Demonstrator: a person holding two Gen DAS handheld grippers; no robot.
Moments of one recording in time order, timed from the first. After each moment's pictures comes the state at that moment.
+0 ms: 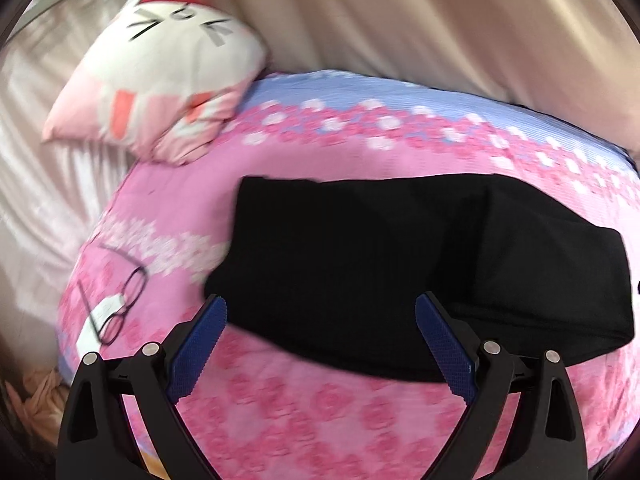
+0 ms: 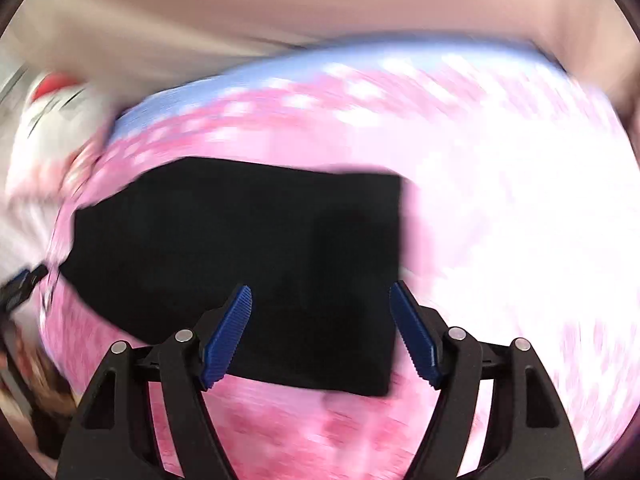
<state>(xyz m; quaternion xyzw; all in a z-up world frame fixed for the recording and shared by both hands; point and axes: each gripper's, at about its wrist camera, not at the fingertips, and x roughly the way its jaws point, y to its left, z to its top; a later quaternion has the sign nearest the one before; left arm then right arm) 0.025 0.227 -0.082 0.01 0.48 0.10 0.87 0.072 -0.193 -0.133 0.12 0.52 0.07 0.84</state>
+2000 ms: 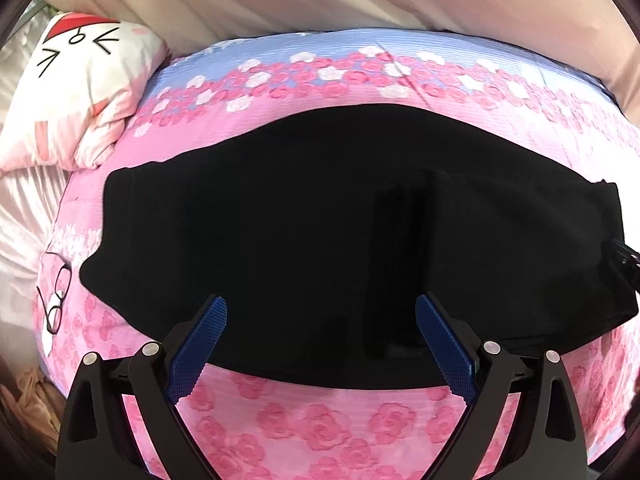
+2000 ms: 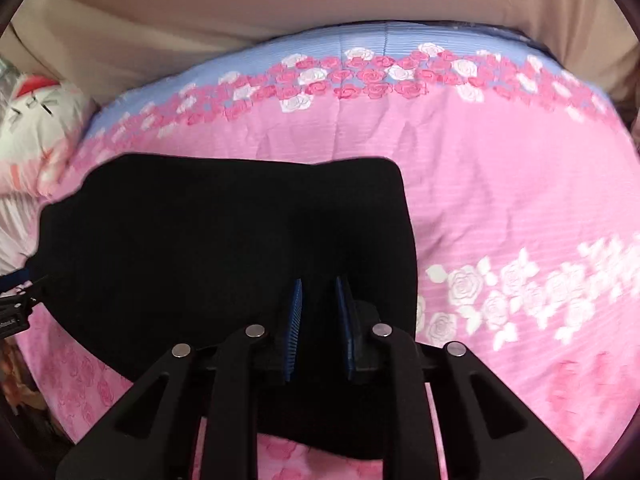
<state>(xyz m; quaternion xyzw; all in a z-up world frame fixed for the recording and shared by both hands) 0.059 0.087 -0.128 0.04 0.54 0.07 0.84 0.106 -0.212 -0.149 0.06 0.49 0.09 0.87</state>
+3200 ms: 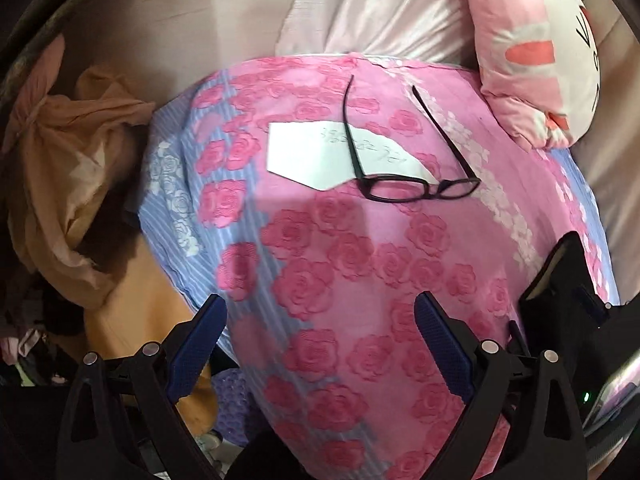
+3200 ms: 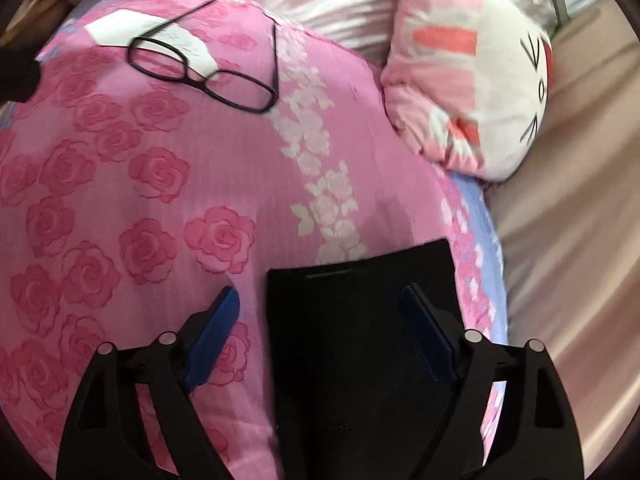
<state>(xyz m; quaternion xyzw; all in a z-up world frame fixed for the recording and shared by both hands) -0.151 0.491 -0.149 -0.35 0.42 0.39 0.74 0.005 0.355 -0.179 -0.48 0.26 0.37 0.75</state>
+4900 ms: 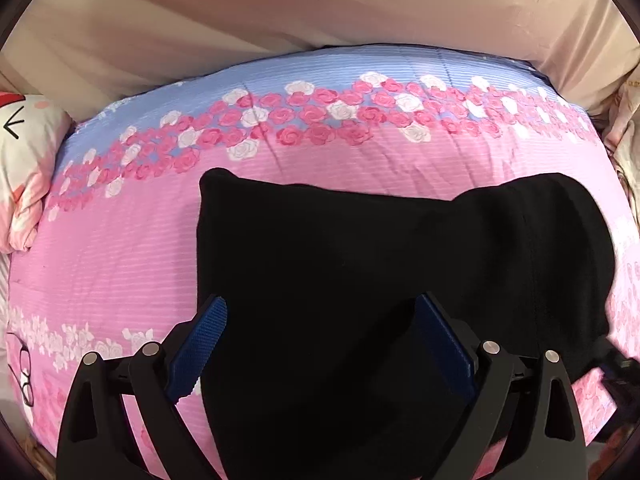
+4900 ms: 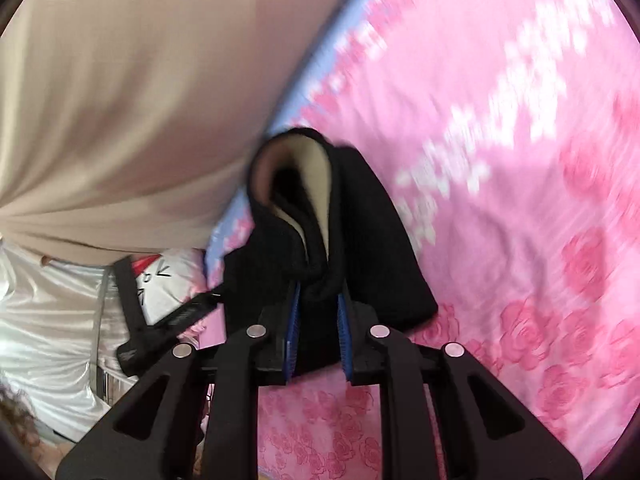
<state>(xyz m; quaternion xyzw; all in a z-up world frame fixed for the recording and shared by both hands) 0.119 -0.010 -0.120 0.06 0.53 -0.06 0.84 -0.004 -0.317 -0.173 0.46 0.40 0.14 0.78</state>
